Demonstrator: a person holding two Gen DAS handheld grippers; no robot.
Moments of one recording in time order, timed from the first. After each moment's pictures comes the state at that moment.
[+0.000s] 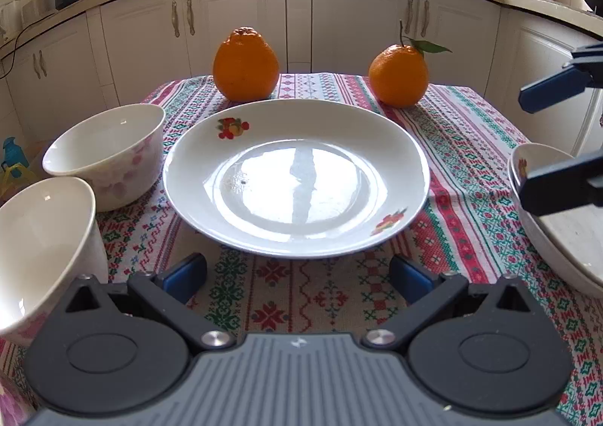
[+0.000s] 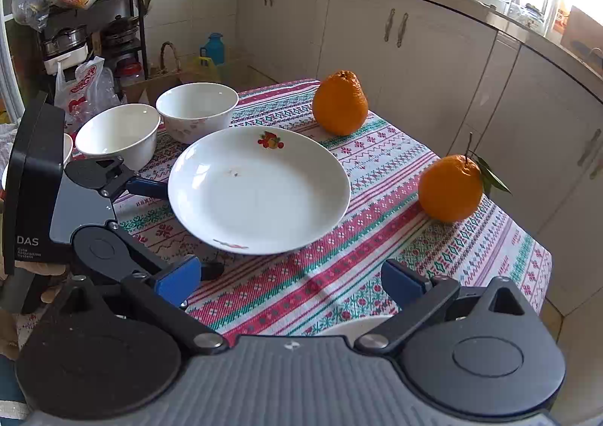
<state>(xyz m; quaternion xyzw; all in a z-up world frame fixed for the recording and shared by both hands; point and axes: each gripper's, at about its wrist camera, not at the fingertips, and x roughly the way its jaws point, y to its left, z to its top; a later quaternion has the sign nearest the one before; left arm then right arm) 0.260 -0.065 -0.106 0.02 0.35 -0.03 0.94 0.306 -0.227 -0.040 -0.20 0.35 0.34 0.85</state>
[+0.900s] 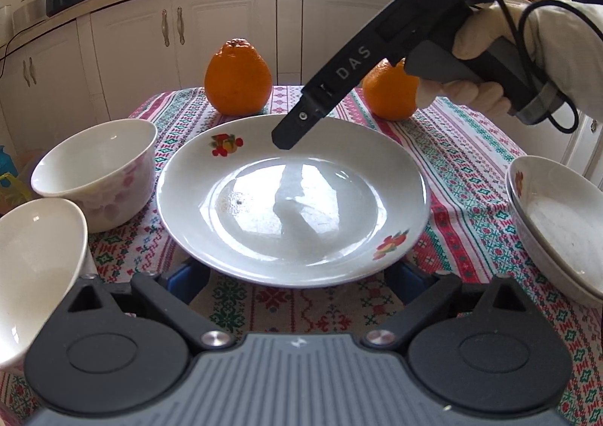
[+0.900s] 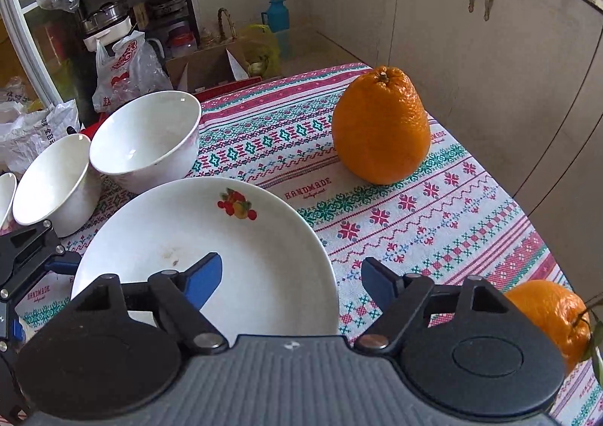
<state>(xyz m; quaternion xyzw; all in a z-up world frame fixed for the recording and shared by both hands) 0.269 -0.061 -0.103 0.02 0.34 -0.06 0.94 0.487 -0.141 -0.083 -0.20 0.42 0.45 0.76</state>
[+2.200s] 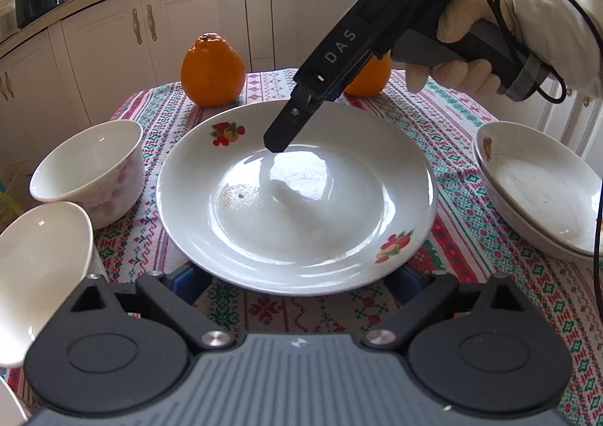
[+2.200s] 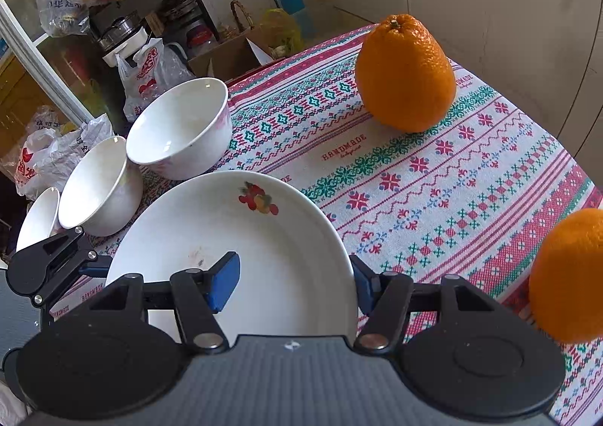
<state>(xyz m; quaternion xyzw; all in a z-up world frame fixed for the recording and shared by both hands) 0.250 -0.064 -0.094 0.06 0.36 -0.10 0.92 0.478 -0.161 -0.085 -0.13 0.49 0.47 0.72</state>
